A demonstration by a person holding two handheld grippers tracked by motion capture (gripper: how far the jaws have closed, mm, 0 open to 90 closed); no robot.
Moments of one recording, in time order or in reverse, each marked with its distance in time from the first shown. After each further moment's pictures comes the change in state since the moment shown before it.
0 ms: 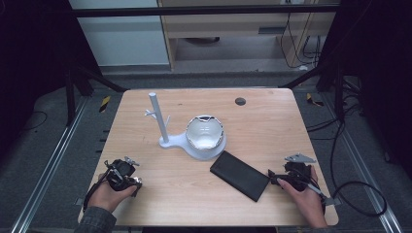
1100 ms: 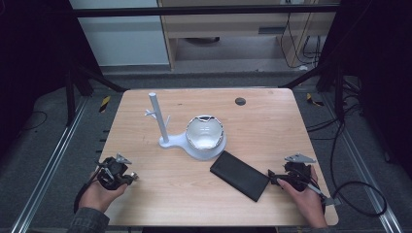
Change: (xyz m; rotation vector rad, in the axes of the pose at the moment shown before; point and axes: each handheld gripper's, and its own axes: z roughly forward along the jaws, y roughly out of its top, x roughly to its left) left arm 0.014 -0.002 -0.028 -0.090 0.015 0.032; right arm 0.000 0.000 0.000 -0.001 0.000 -0.002
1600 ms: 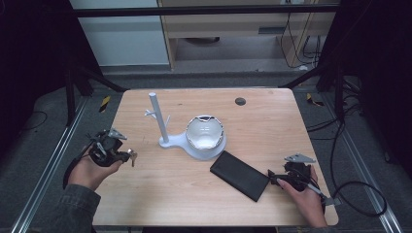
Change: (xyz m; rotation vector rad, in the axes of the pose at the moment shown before) left arm 0.013 0.060 -0.064 -0.077 0.018 0.072; right arm 0.000 0.000 0.000 0.002 0.002 0.001
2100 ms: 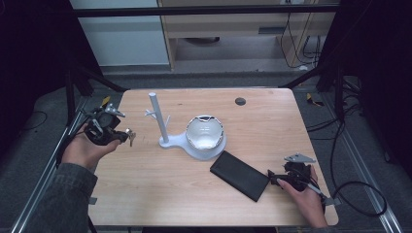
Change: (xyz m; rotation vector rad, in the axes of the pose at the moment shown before) left arm 0.011 0.050 -0.041 -0.018 0.039 0.023; right arm -0.001 0.000 0.000 0.002 0.003 -0.012
